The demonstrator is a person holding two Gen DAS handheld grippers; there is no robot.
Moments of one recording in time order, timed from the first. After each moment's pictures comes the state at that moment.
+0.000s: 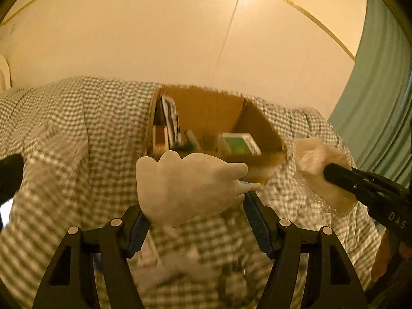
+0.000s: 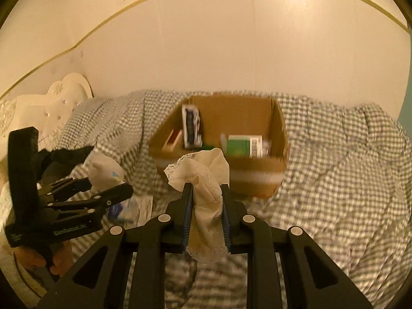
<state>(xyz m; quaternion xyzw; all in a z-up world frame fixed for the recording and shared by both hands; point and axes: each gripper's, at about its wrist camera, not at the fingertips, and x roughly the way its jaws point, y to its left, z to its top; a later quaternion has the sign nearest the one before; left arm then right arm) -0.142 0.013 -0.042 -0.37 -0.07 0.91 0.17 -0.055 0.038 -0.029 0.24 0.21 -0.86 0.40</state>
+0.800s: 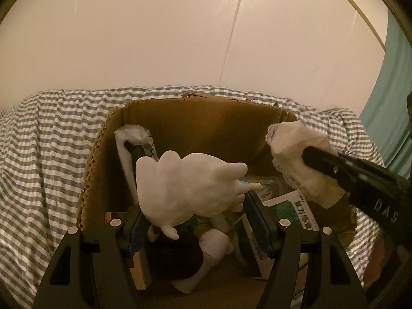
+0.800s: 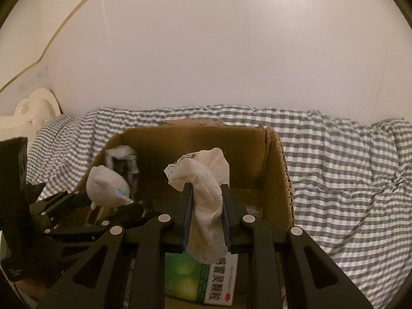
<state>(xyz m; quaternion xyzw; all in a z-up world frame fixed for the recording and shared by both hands) -0.319 0.075 -0.094 -0.39 -0.02 0.91 0.17 -0.244 -0.079 -0.050 0.25 0.19 -0.87 0.37</state>
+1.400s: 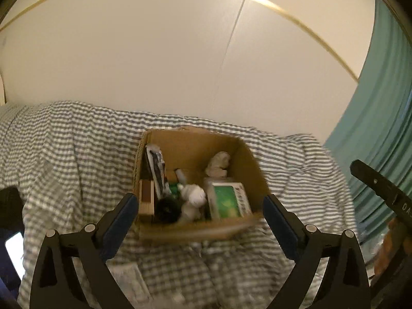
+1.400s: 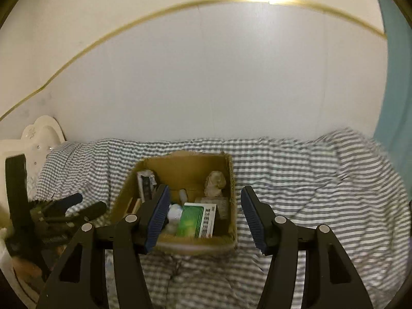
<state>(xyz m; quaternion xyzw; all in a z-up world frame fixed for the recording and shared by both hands) -0.191 0.017 0.042 -0.37 -0.09 0.91 0.17 -0.111 0.042 0.070 0.19 0.16 -0.91 0.34</state>
